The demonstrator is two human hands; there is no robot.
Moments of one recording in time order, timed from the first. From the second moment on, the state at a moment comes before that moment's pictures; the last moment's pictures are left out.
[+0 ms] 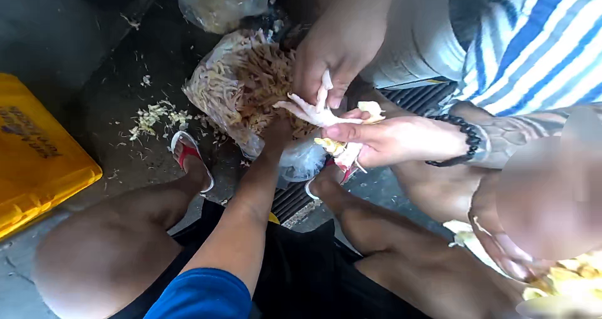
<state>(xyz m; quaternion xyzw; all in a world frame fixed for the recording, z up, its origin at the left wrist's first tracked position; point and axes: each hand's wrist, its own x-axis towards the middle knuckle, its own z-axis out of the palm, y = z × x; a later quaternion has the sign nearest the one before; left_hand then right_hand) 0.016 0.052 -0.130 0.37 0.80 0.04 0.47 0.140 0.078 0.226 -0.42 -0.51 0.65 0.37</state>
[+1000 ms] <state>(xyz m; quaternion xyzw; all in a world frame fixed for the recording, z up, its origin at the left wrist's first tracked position) -0.083 -0.093 0.193 0.52 0.68 0.27 0.44 0.124 0.011 0.173 -0.26 -0.87 0.41 -0.02</state>
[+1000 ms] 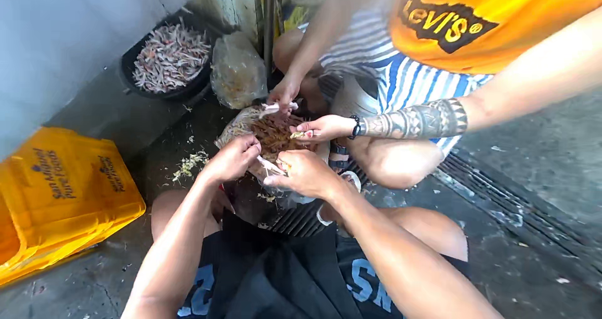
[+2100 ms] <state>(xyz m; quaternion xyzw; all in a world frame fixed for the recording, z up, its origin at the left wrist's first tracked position) -0.102 -0.074 0.172 0.37 0.74 0.36 0.43 0.113 -0.008 0.169 -0.35 -0.79 0.48 0.18</state>
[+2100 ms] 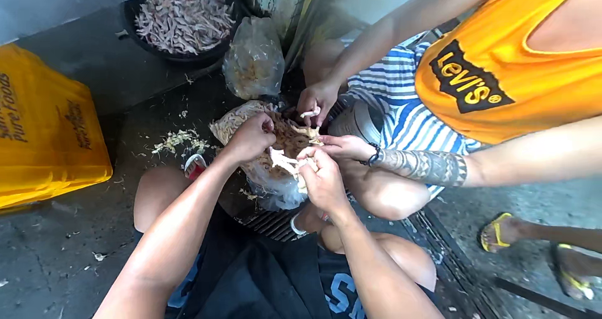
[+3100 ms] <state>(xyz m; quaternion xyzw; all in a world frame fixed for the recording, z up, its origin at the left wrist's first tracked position) -0.096 -0.068 0.173 0.26 0.78 0.41 0.39 0.116 -0.033 0.188 -0.26 -0.80 0.51 0.18</state>
